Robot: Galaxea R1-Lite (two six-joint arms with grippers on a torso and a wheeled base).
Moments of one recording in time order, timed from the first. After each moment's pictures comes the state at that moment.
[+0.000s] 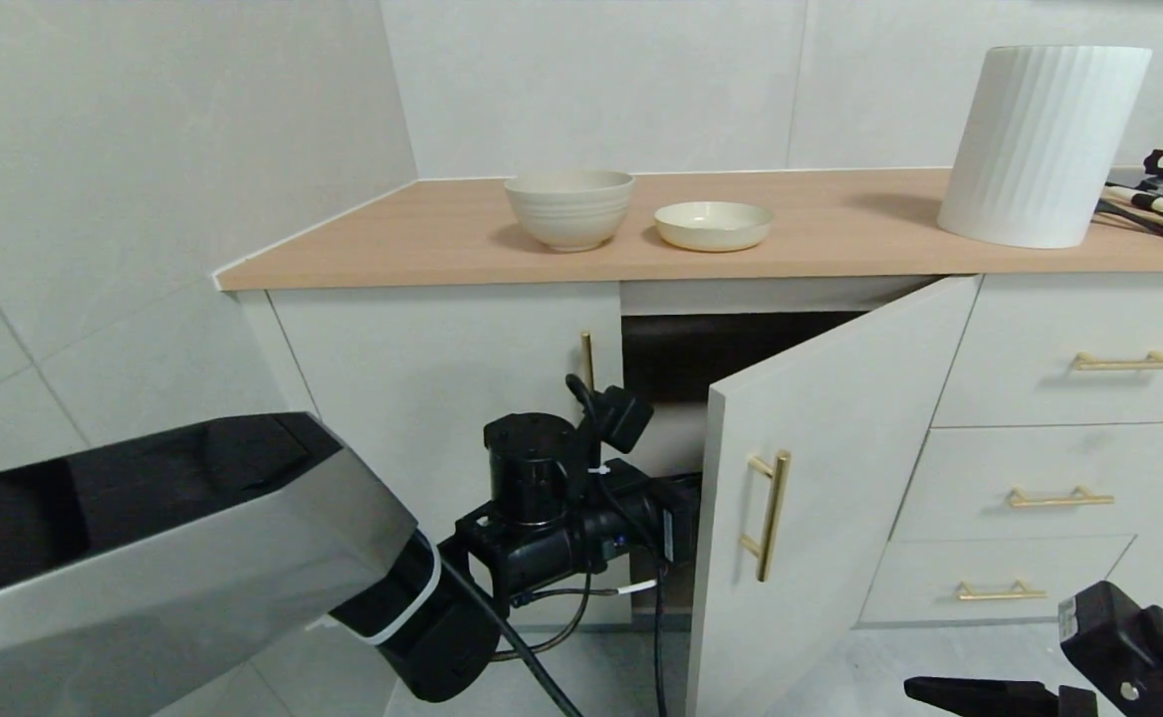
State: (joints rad) left arm -0.68 2.23 -0.89 -1.21 -0.36 -0.27; right arm 0.88 1.22 -0.17 -0.64 0.05 0.24
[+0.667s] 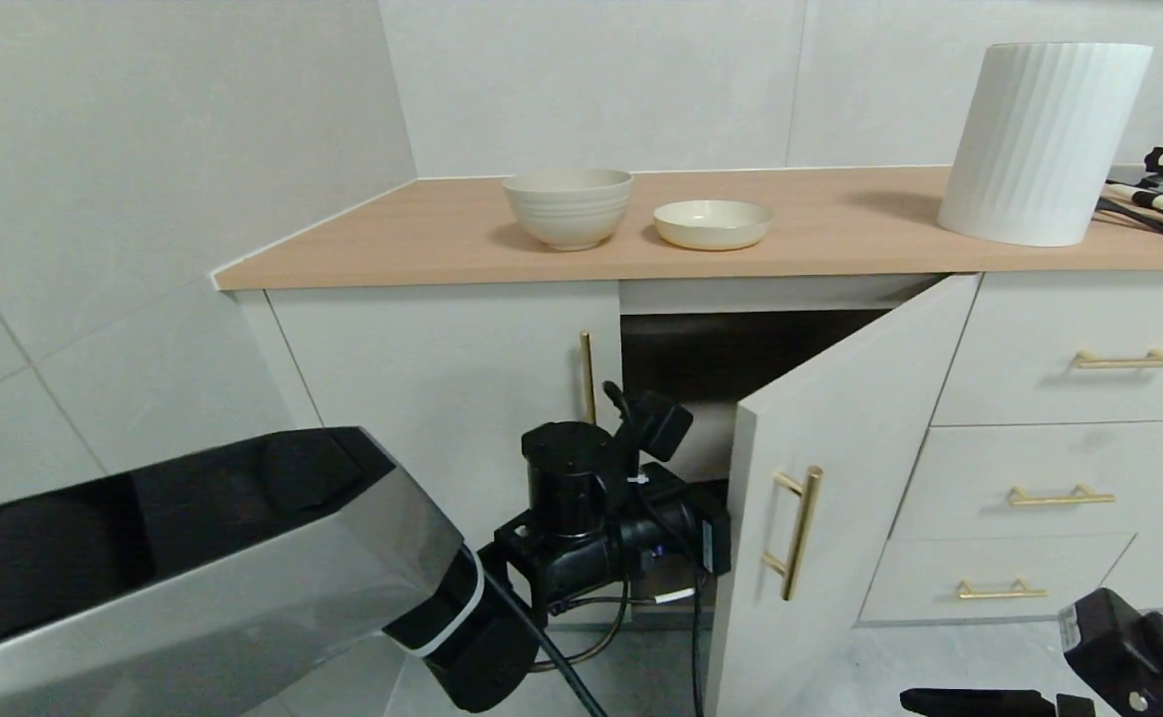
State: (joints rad) left arm -0.76 2.27 -0.95 -1.24 -0.36 -0.27; right arm 0.91 1.20 -0.17 -0.64 0.10 0.24
